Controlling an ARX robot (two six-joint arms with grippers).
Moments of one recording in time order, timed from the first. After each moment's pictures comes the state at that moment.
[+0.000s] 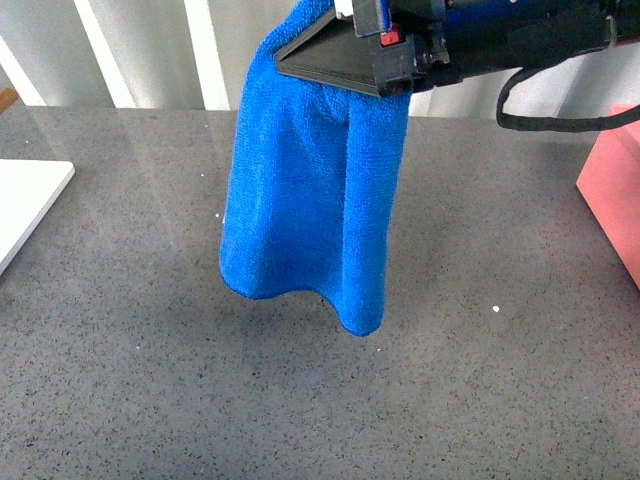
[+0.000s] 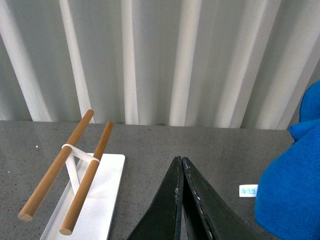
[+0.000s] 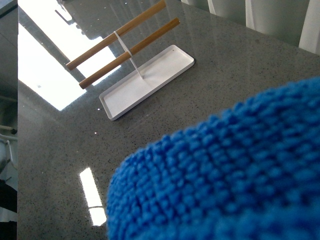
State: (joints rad) left arm 0.00 0.24 0.02 0.24 0.00 -0.01; right arm 0.35 1.80 1.01 0.26 -0.79 -0.04
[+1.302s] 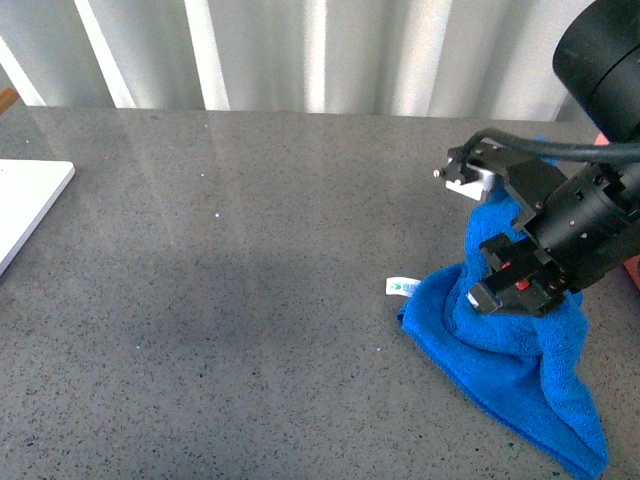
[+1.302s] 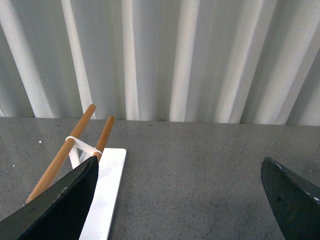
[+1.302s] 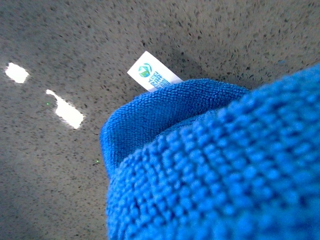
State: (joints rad) left arm 0.00 0.00 0.02 0.00 0.00 -0.01; right arm 0.24 2.02 1.09 -0.43 -0.26 -0.33
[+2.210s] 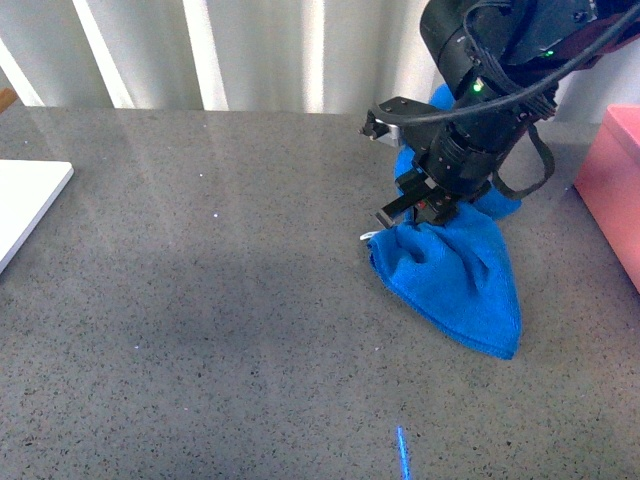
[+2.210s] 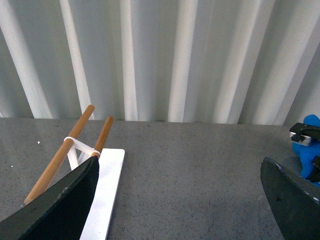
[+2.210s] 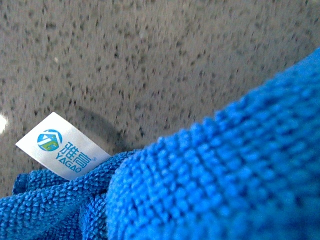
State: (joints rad) left arm 0.00 0.00 0.02 0.00 0.00 -0.01; right arm 0.33 2.41 1.63 -0.42 -0.05 -0.36
